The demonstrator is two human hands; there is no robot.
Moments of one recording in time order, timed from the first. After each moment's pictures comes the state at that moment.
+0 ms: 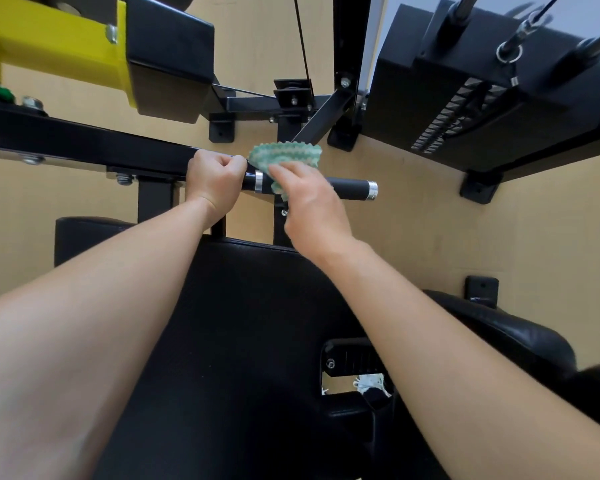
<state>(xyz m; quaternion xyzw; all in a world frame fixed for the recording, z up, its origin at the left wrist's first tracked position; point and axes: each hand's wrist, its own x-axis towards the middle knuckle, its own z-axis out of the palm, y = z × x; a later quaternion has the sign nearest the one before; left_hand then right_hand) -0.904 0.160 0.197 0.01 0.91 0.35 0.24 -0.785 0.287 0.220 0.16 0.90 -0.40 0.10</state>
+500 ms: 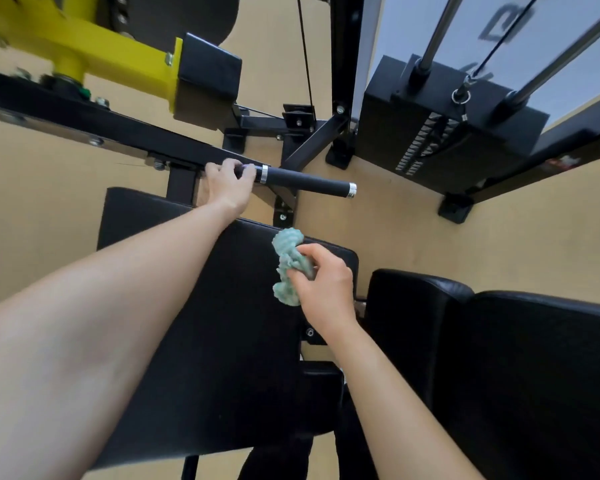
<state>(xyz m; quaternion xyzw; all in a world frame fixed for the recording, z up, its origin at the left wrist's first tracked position) -0.859 0.158 0.238 -0.04 0.95 0.17 0.25 -0.642 0.256 0.292 0.36 0.71 -0.60 0.11</state>
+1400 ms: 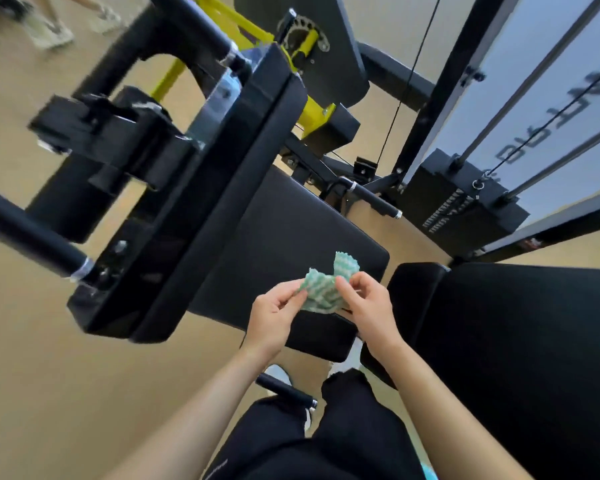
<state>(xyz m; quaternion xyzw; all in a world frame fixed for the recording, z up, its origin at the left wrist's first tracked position) -0.498 0.009 0.508 -0.11 0.75 0.63 0.19 -0.491 0.183 0.484 0.24 0.70 -0.66 0.13</state>
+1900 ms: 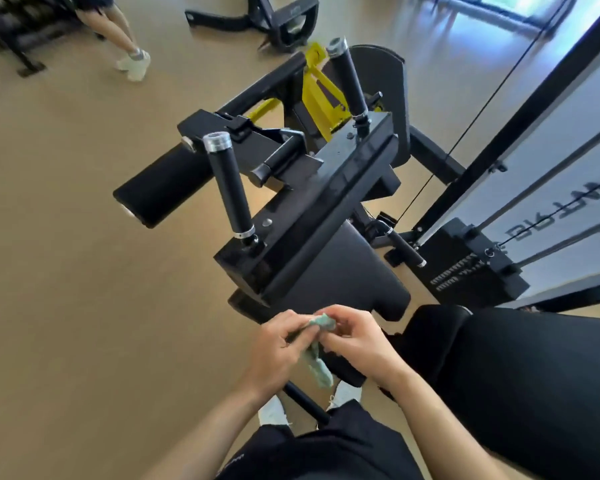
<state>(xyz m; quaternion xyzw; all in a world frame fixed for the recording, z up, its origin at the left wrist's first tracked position) -0.413 -0.121 0.570 0.01 0.80 0.59 0.06 -0.444 0.059 0.593 -0.02 0.77 -0.58 0.24</state>
